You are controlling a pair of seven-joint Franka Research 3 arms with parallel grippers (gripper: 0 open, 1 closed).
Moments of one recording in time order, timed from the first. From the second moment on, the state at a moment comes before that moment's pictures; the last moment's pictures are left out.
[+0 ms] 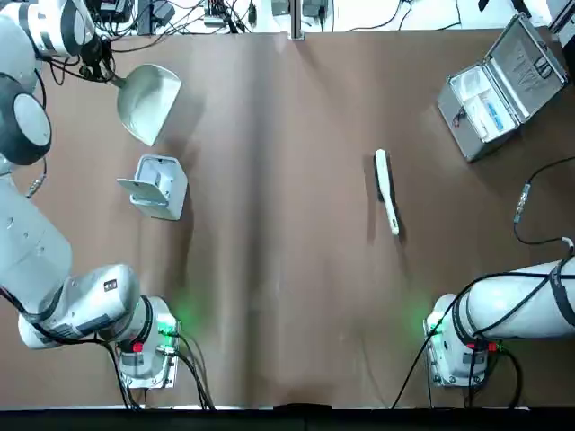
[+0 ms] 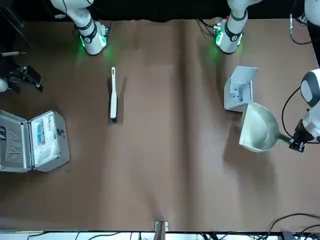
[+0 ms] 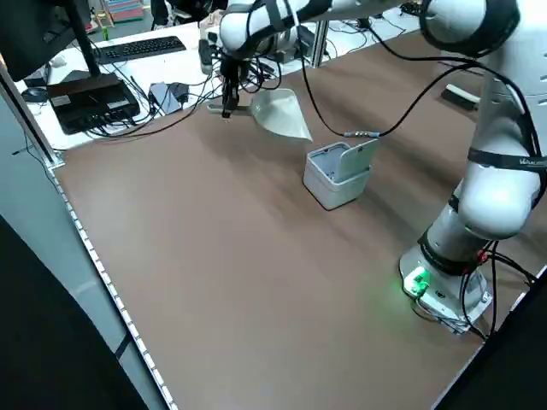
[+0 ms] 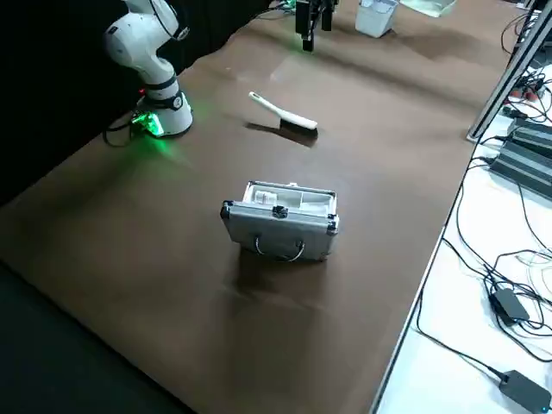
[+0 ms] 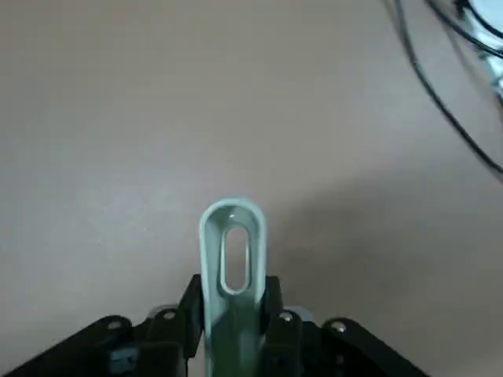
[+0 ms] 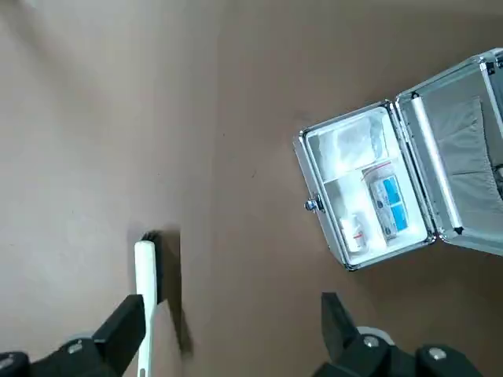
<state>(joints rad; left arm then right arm) 0.28 0.37 -0.06 -1.81 0.22 2.34 -1.05 0.08 -0.06 -0.07 -1.63 0.01 1.64 -0.03</state>
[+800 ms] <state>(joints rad) 0.23 0.59 0.03 -1.71 0.26 2.36 -1.34 0.08 -0.06 -0.08 -1.62 0.02 1.64 -0.03</state>
